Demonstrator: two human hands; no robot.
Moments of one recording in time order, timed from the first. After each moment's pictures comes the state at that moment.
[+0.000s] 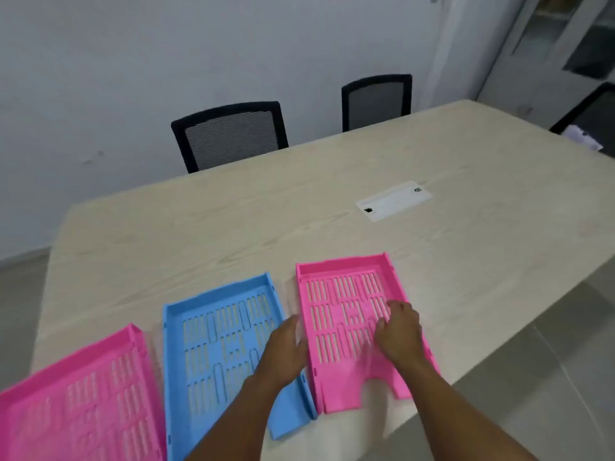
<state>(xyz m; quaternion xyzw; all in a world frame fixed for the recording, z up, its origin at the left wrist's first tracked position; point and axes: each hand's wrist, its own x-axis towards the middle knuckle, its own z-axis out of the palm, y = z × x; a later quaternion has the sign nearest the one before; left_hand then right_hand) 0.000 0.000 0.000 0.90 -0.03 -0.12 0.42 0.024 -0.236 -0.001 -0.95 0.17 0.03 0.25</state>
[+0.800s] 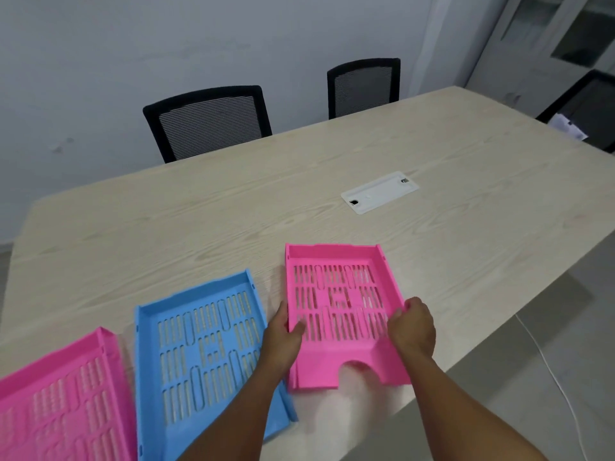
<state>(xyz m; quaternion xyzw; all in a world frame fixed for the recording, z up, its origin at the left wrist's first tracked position) 0.022 -0.039 -0.002 0.77 0.12 -0.14 0.61 0.039 -0.282 -0.009 -0.90 0.33 -0.03 0.29</state>
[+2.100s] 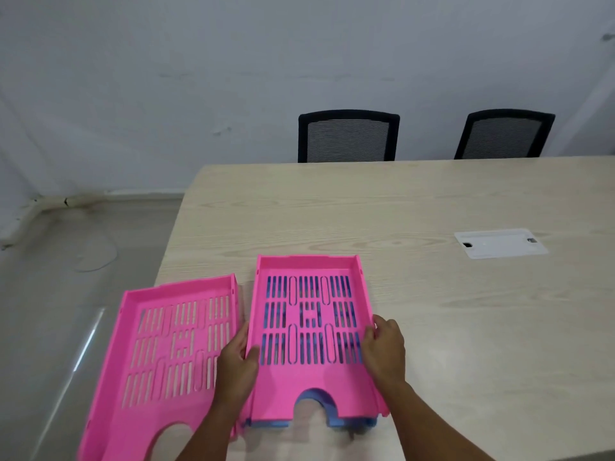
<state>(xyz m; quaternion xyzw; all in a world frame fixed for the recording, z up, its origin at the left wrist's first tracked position) -0.110 0.165 -0.012 0.72 0.32 0.09 0.61 0.012 -0.064 -0.011 -0.93 0.04 0.02 0.36</state>
